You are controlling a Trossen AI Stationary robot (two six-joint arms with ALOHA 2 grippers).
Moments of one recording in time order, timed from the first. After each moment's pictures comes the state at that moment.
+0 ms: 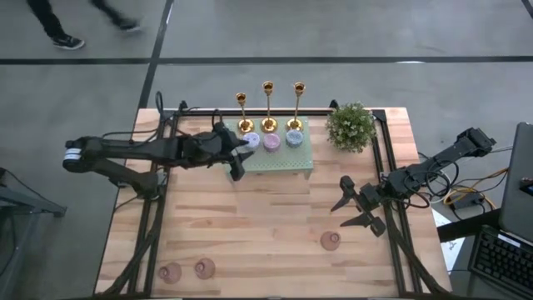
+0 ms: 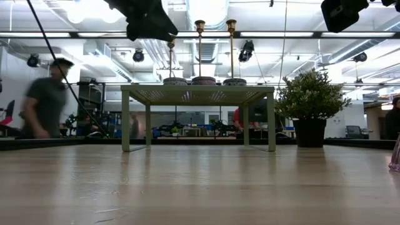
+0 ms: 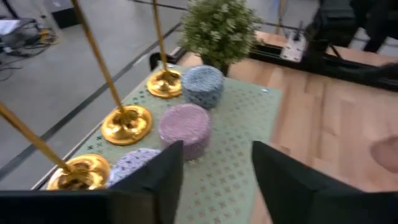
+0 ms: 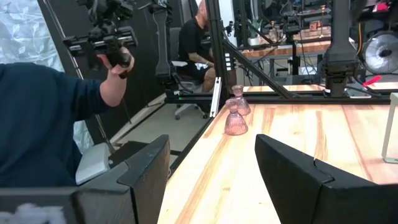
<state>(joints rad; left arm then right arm) 0.04 1.17 1.01 -0.28 -0.37 -0.18 0.48 0.69 0.33 0.33 0.00 0.23</state>
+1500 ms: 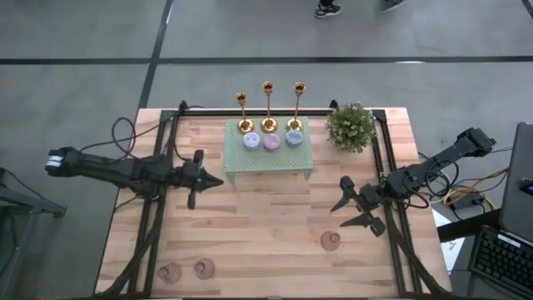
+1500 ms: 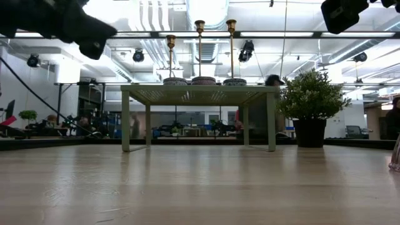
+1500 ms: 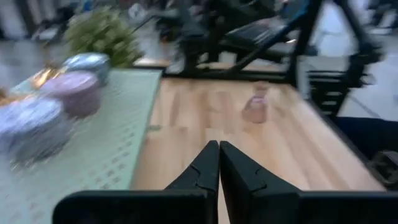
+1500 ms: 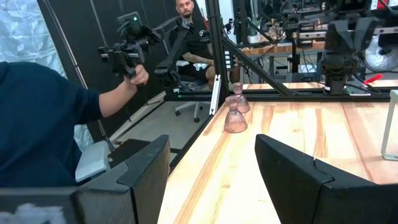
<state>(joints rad) -0.11 0.55 0.35 0.05 -0.07 -0.09 0.48 0.69 0.33 0.32 0.00 0.23</state>
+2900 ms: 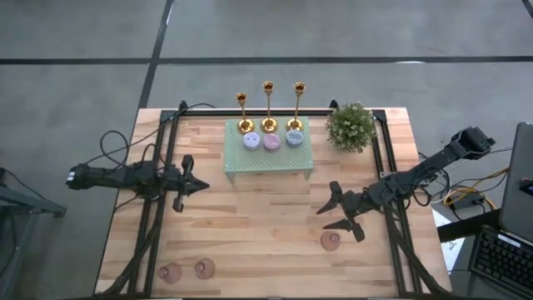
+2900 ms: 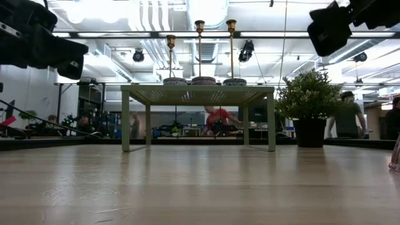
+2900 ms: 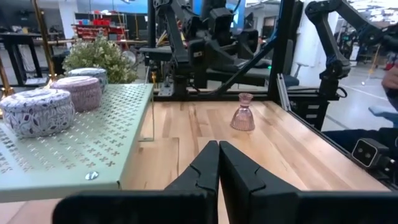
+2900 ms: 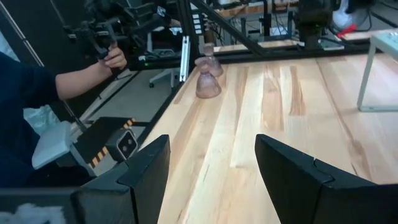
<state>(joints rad) -0.11 0.00 0.04 -0.07 -0.02 -0.03 0.47 0.97 0.35 0.41 0.11 0.27</state>
